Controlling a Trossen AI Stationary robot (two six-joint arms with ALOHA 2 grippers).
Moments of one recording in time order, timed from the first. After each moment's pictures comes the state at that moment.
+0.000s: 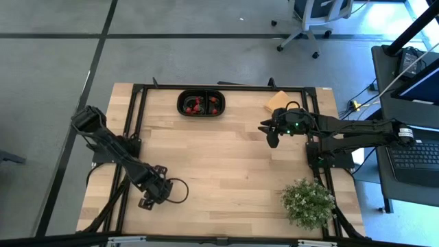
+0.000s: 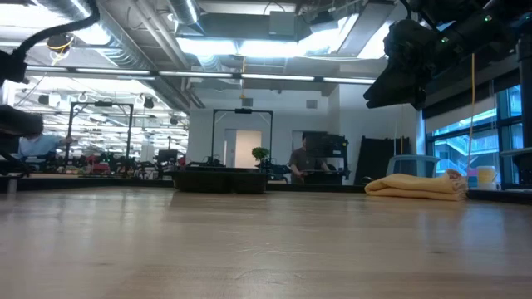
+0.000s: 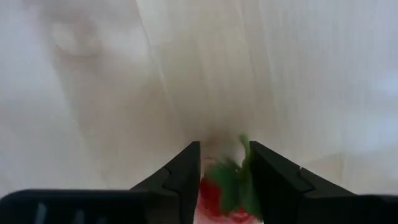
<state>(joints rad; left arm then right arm) -0.73 1.50 0.72 -0.63 0.07 -0.53 -0.18 0.89 0.54 -0.18 0.11 0.36</state>
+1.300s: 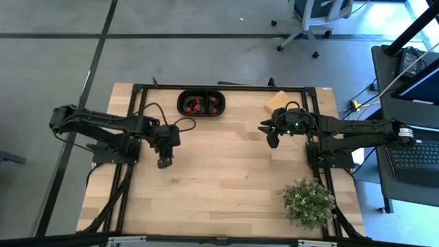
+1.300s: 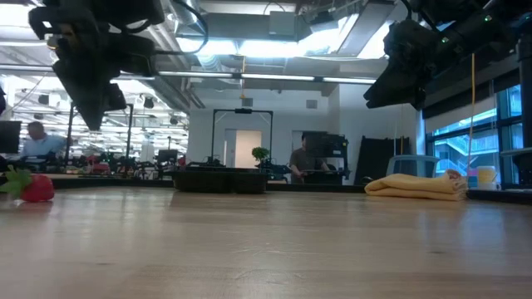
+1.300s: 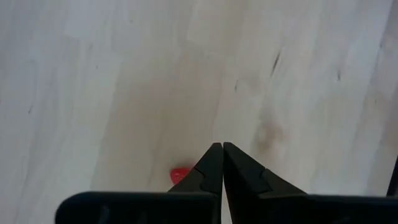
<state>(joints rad) 0.01 1.12 0.73 -0.82 0.20 -0.37 -0.18 0.90 0.54 -0.18 0.11 0.33</state>
